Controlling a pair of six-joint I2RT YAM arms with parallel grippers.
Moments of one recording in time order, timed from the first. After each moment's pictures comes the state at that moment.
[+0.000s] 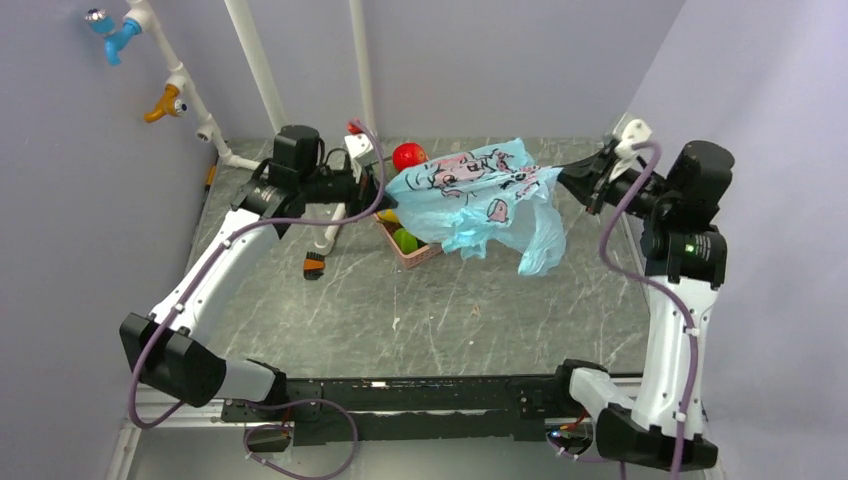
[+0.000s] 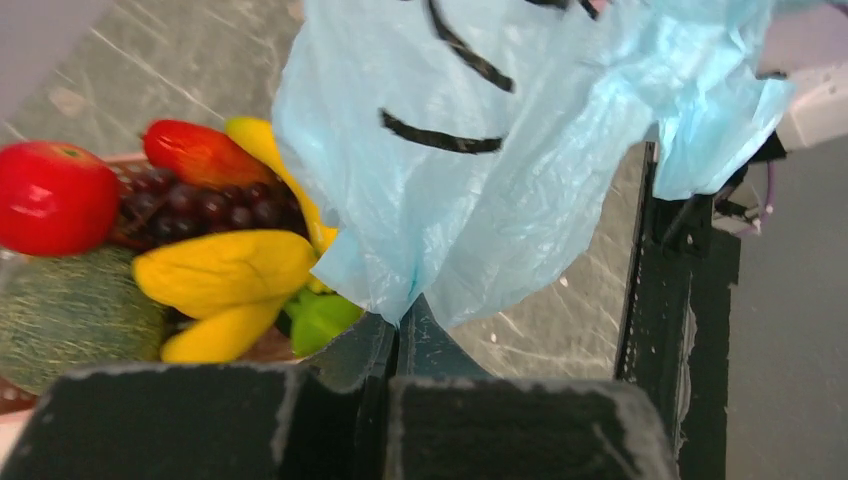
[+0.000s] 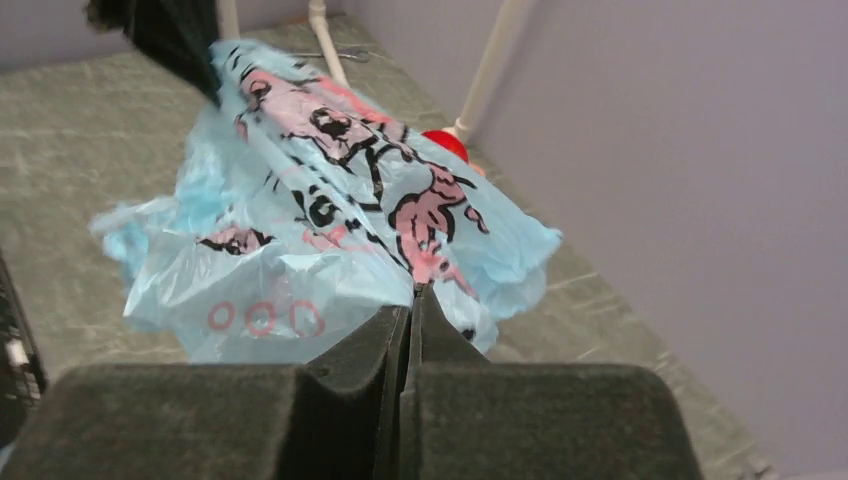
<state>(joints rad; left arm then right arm) -0.38 1.38 1.42 -0.48 0.84 0.21 -0.16 1.01 1.48 -0.63 -1.04 -0.44</state>
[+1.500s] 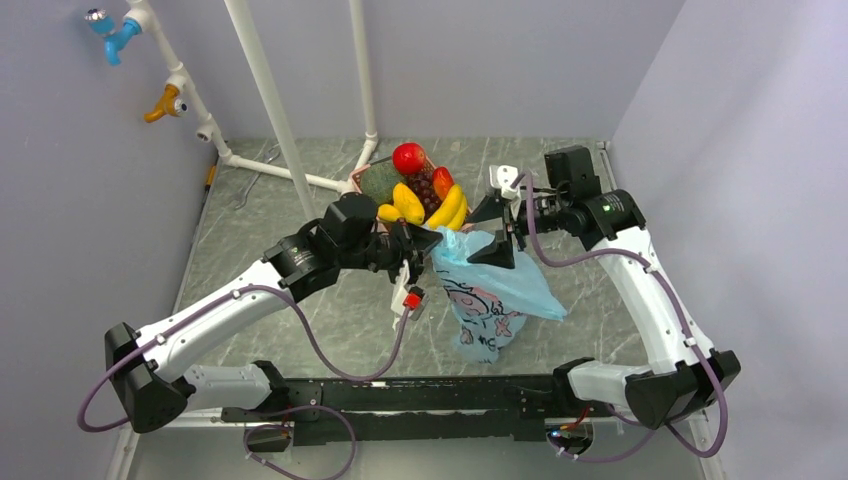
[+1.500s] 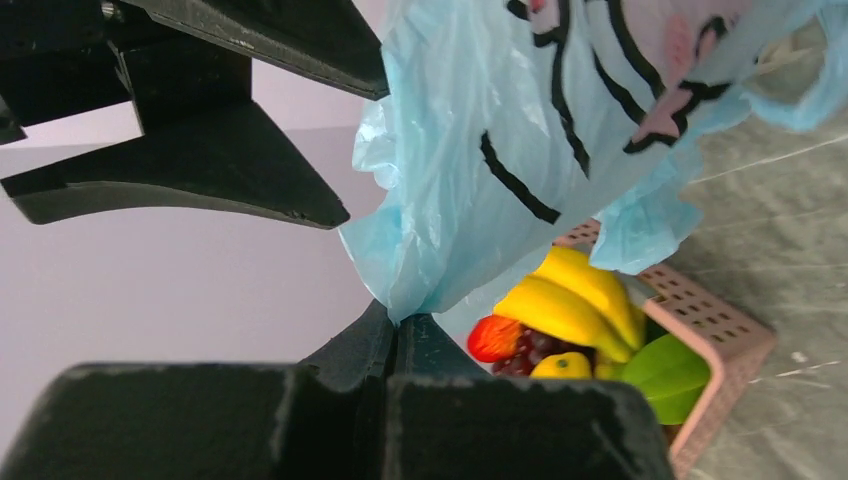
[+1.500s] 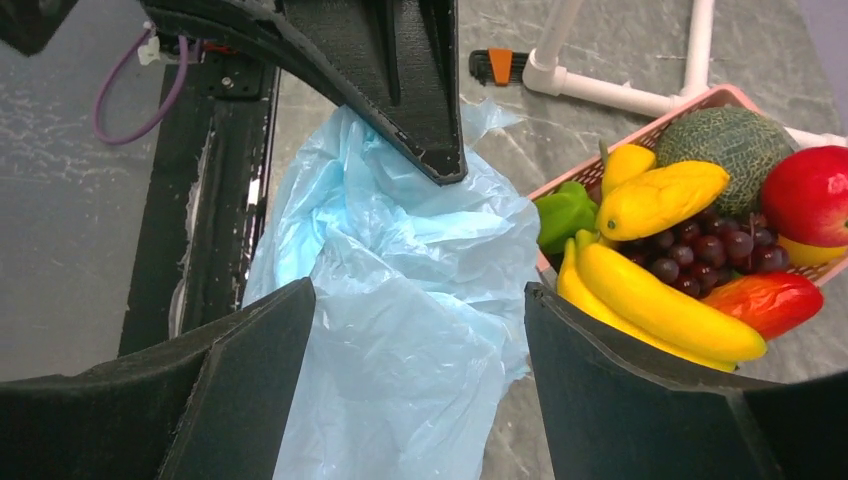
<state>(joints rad) -0.87 1.20 1.15 -0.38 0.49 1.56 0.34 1.23 1.40 -0.97 -1.06 -0.81</state>
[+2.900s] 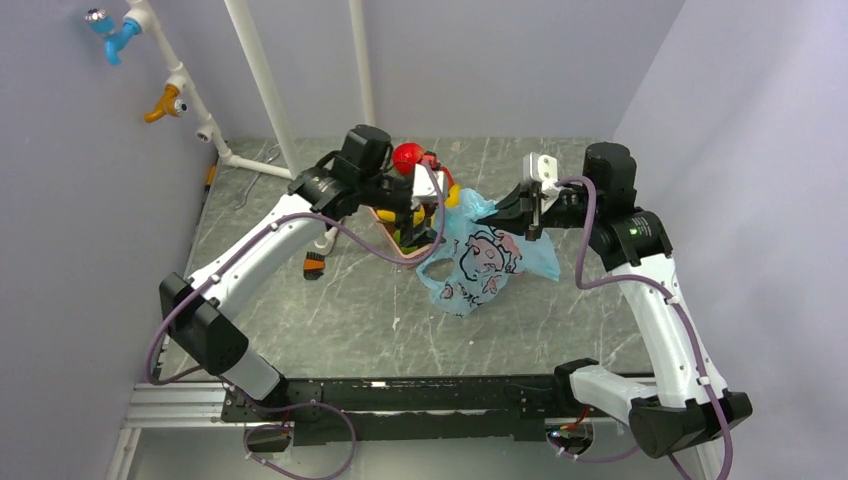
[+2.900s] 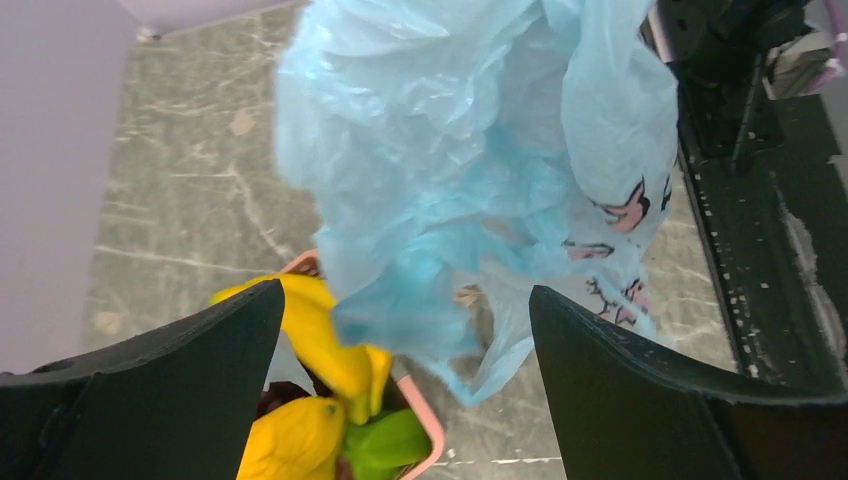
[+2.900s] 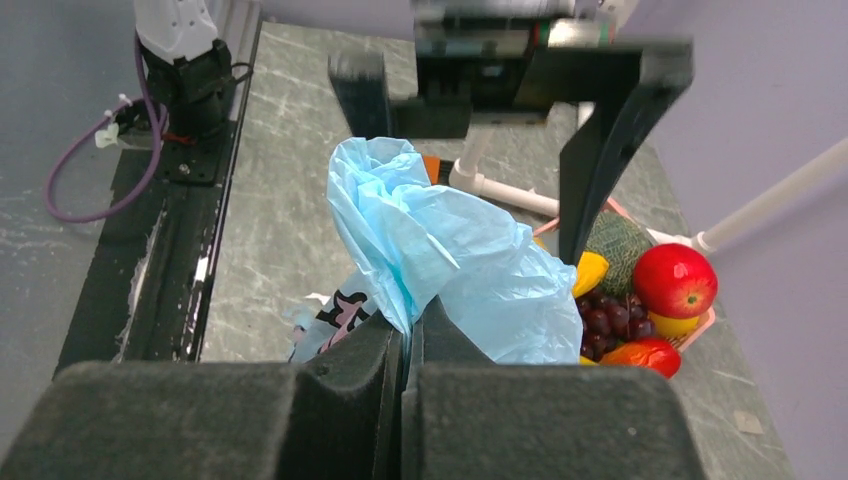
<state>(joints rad) -0.65 1.54 1.60 -0.58 0.81 0.68 0.24 1.09 1.34 -0.66 -1.18 -0.61</state>
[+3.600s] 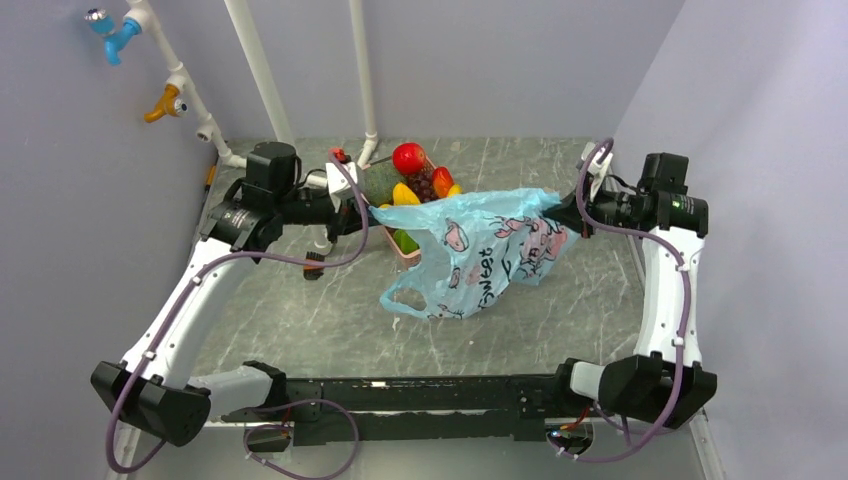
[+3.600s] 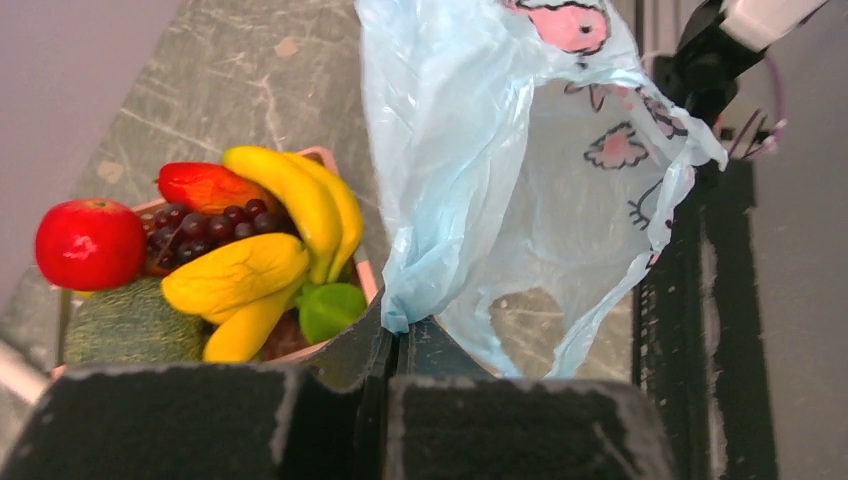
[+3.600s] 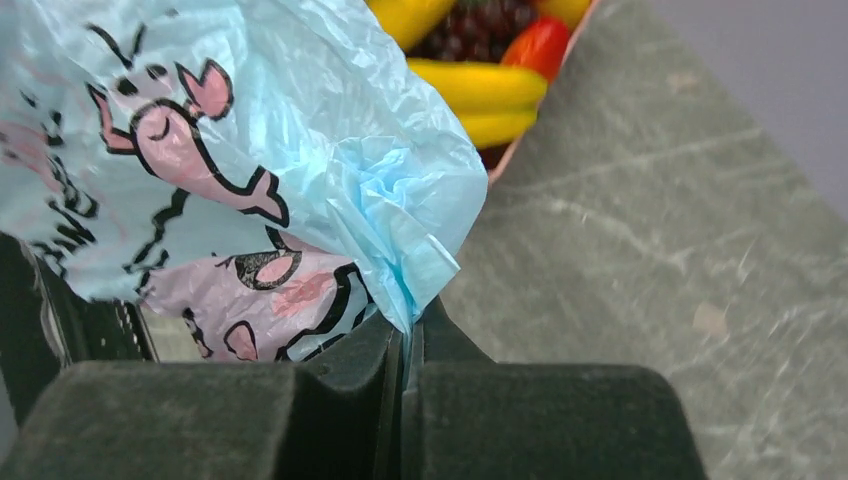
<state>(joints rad) -0.37 1.20 1.32 -0.61 0.91 0.48 -0.24 1.21 1.42 -1.07 -1.13 -0.89</state>
